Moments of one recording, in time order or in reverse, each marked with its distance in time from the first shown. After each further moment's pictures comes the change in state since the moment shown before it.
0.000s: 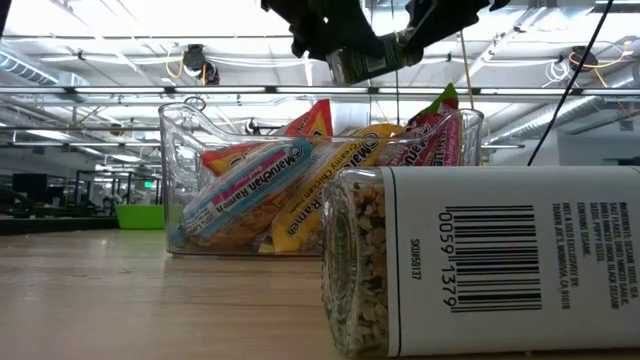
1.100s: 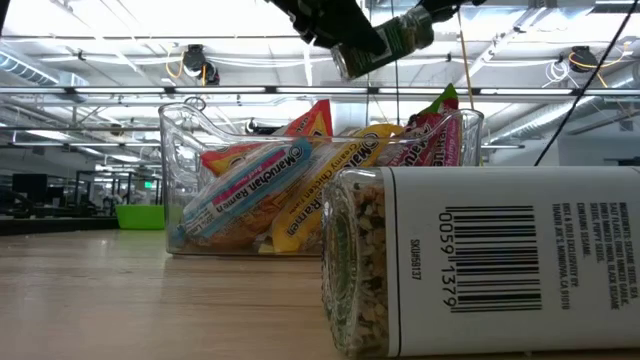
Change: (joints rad) left arm -0.031 0.002 -0.001 -0.026 -0.018 0.167; right arm 0.001 -0.104 -0.007 0.018 -0.019 0.044
